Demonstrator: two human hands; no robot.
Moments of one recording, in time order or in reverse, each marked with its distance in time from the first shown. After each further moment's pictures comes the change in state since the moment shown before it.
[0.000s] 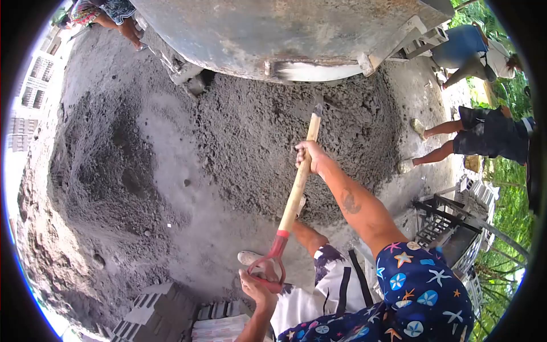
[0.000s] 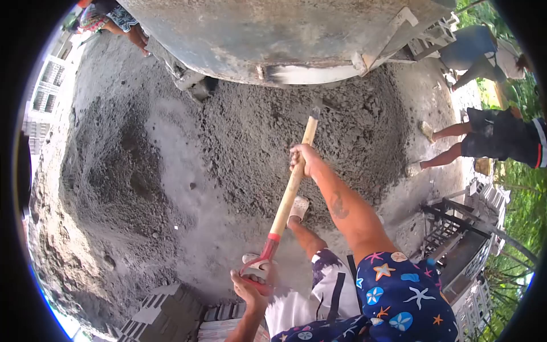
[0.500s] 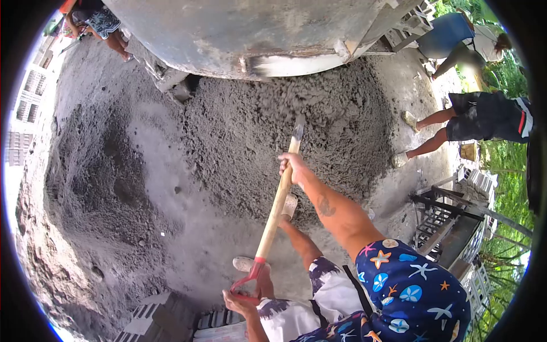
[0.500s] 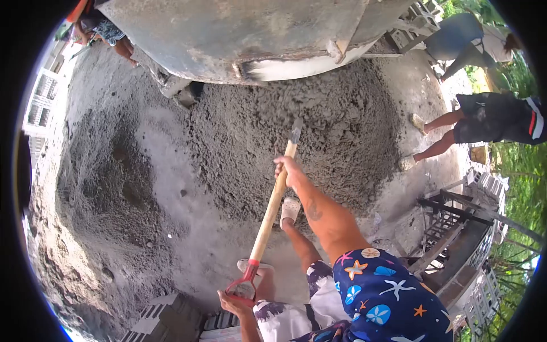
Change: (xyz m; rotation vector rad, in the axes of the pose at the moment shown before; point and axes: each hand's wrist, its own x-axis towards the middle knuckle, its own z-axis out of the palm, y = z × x) left_hand 0.043 -0.066 -0.082 0.124 0.165 0.431; right_hand 0.037 0.068 -0.046 0.099 0.022 -0.105
